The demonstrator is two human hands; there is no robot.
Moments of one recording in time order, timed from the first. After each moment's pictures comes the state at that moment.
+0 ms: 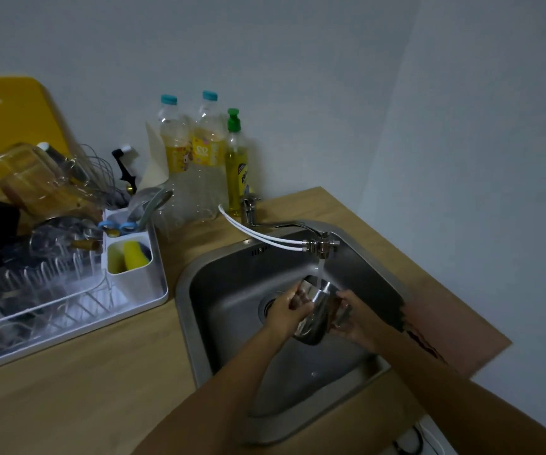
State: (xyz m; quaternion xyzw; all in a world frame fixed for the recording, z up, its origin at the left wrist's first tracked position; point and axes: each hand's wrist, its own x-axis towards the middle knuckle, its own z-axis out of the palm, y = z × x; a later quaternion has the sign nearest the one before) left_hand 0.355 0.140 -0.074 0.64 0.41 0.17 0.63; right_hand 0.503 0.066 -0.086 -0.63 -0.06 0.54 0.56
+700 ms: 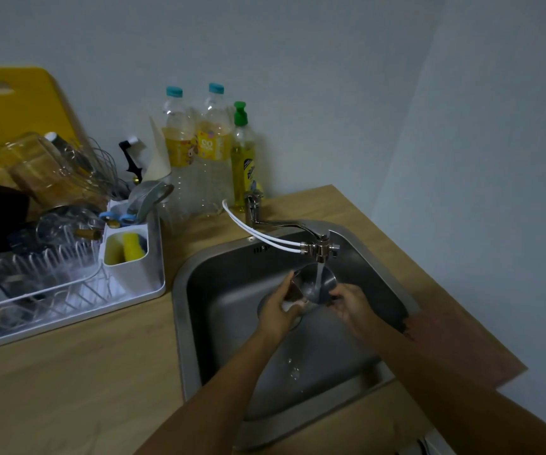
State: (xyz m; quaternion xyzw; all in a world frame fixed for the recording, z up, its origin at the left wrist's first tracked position) left_hand 0.363 0.141 -0.077 0.64 0.42 0.25 0.59; right_hand 0.535 0.102 -0.105 -0.63 -0.16 0.49 0.58
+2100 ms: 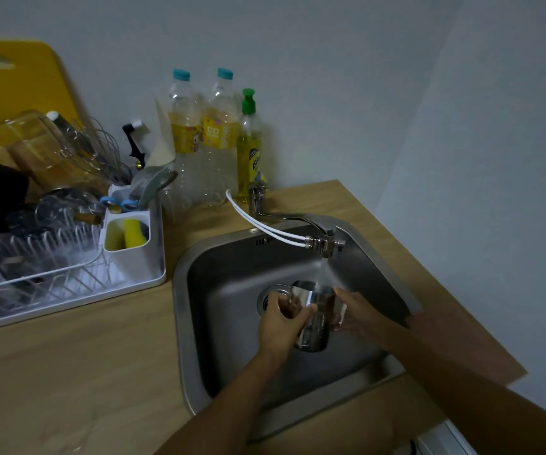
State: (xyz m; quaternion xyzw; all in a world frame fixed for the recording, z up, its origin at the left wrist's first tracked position) left_hand 0.365 0.118 -0.110 0.59 0.50 0.33 0.54; right_hand 0.546 0.091 -0.115 -0.73 -0.23 0.51 0.40
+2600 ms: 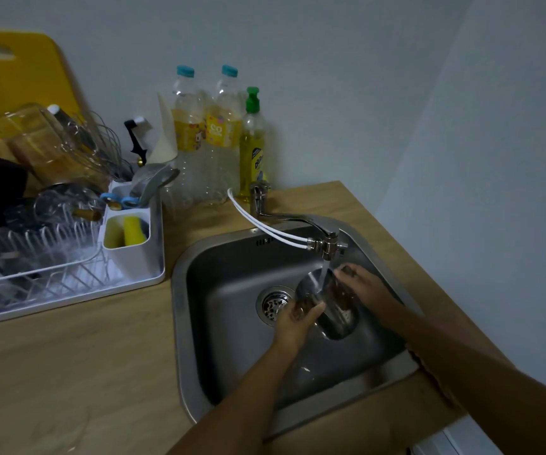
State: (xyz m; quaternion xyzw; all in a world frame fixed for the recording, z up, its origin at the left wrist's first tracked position) left_hand 0.389 0.116 -0.108 0.46 0.41 0.31 0.72; right_hand 0.553 0.093 -0.059 -0.71 -0.43 0.38 0.40
